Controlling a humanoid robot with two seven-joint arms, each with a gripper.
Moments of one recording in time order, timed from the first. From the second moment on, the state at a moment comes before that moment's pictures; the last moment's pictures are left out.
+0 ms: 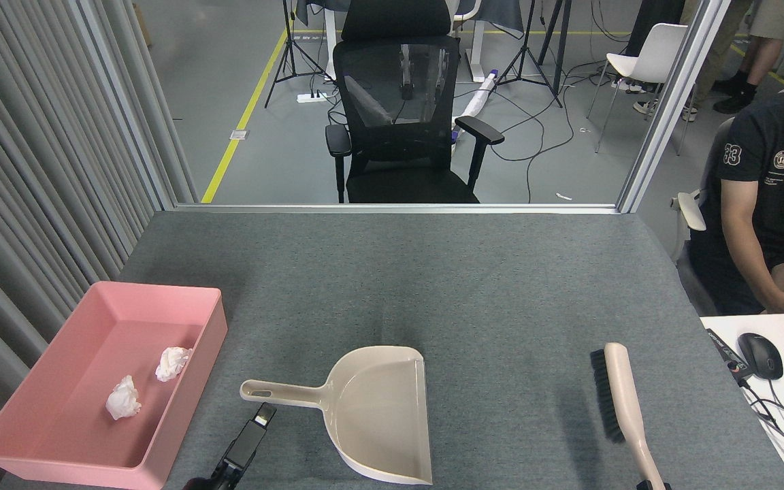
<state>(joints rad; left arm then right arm) 0.12 0.03 0.02 -1.48 -0.38 -0.20 -0.30 0.38 0.06 -0.37 -1.56 1.26 -0.44 -0.24</state>
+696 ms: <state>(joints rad) 0.22 0.09 0.05 -1.67 -0.37 -0.31 -0.28 0.37 0.04 -0.36 -1.61 1.25 -0.43 -0.23</state>
